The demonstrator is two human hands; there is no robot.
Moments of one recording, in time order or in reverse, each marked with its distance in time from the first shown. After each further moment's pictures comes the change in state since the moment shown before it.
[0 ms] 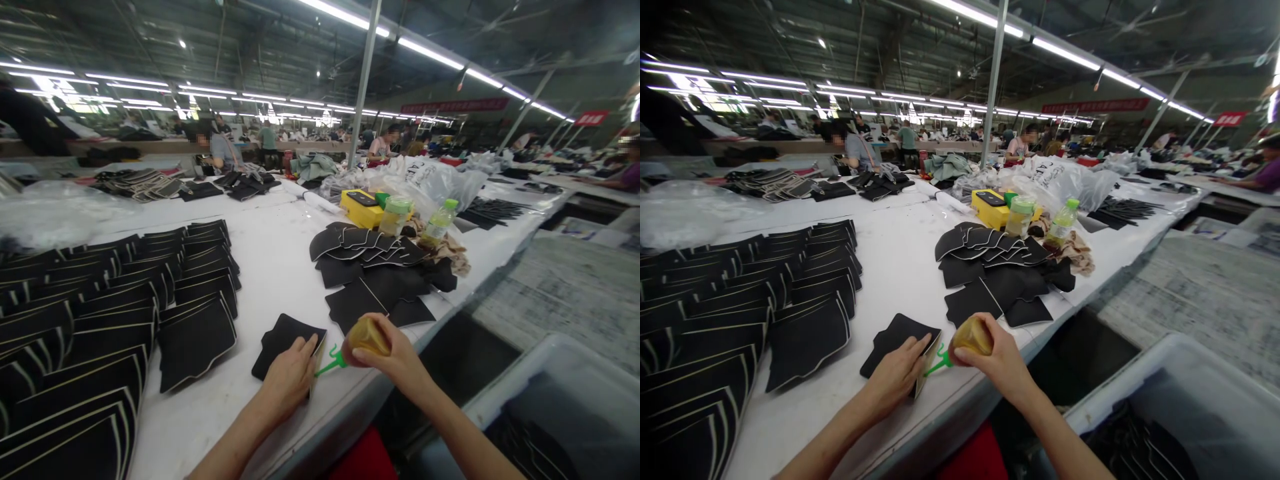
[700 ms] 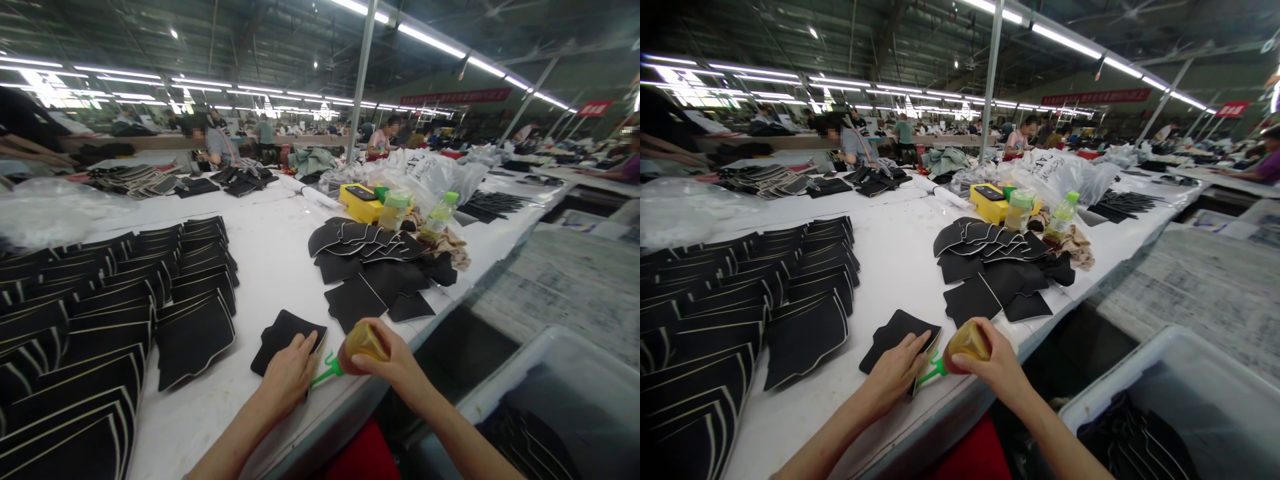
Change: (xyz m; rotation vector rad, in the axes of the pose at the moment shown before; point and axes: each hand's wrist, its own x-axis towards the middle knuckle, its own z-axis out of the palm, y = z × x) left_hand 0.000 -0.001 0.003 -0.049 0.029 0.016; right_hand -0.008 0.008 0.007 0.152 -0.026 0.050
